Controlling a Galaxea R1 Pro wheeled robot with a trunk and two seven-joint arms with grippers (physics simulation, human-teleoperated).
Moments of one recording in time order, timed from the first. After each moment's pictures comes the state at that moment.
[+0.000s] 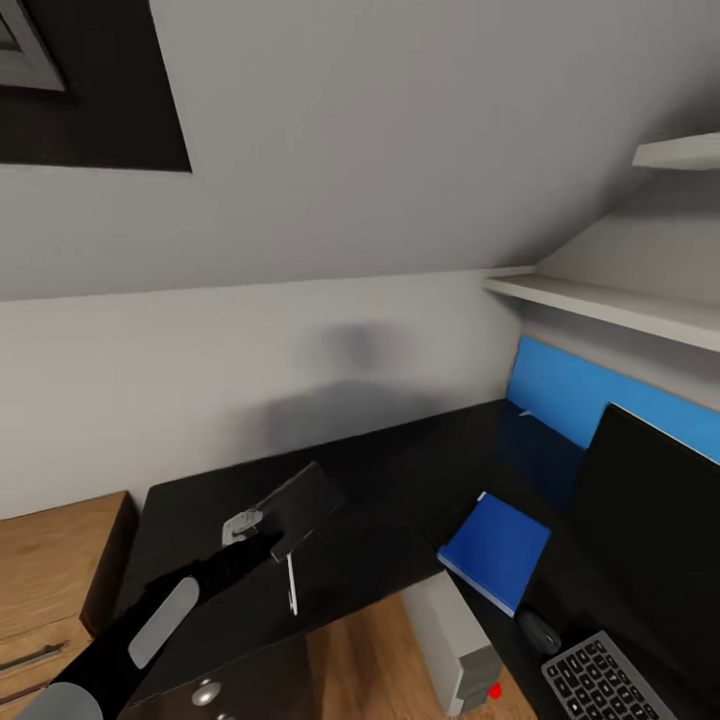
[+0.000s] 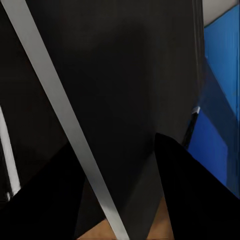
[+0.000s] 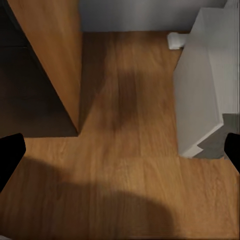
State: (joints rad) left arm -0.49 0.22 -0.35 -0.85 0.94 0.32 -0.27; right arm -0.28 0.08 1.09 -0.13 -0.69 -0.54 -0.12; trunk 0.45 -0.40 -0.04
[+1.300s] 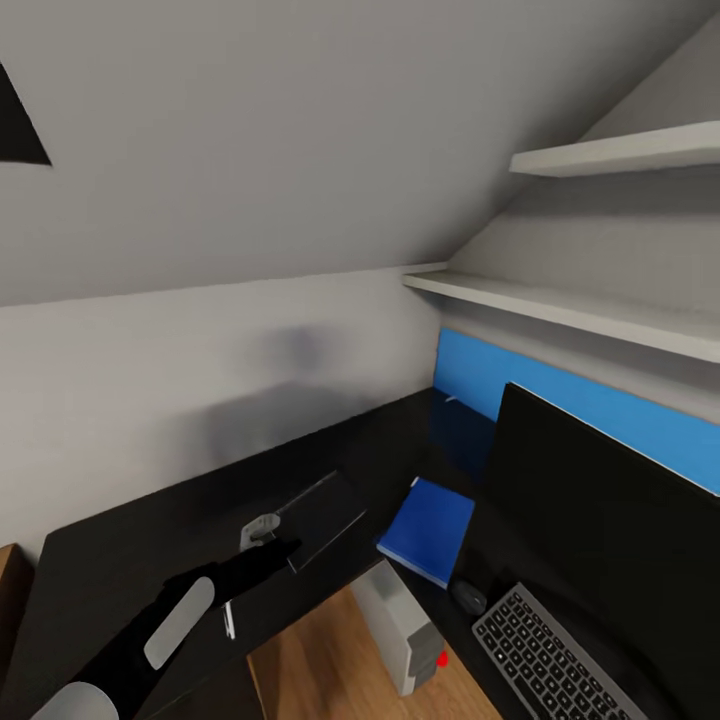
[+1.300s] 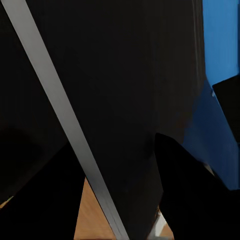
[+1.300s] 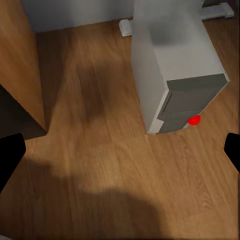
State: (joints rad) left arm -0.49 0.18 -0.37 -0.86 0.95 0.40 -0.27; right arm -0.28 0.08 1.09 -0.13 -0.69 -0.54 -0.12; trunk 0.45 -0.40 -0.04
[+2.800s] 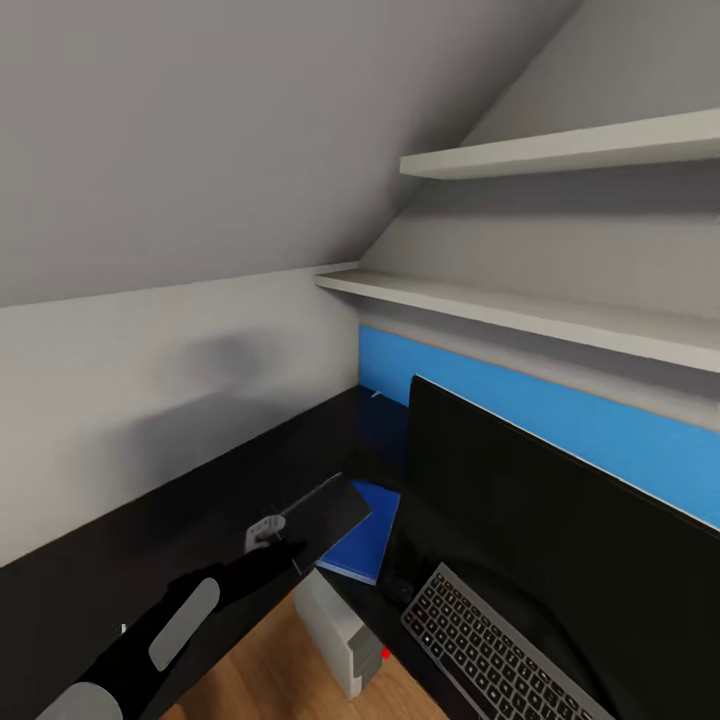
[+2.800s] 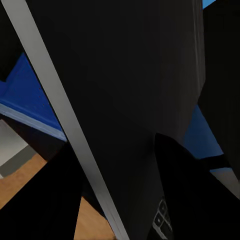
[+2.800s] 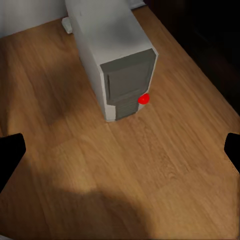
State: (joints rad) left arm -0.49 0.17 -0.38 -0.86 0.95 0.40 -0.27; right arm -0.28 0.08 1.09 -0.13 -0.69 -0.54 -0.12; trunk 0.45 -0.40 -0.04
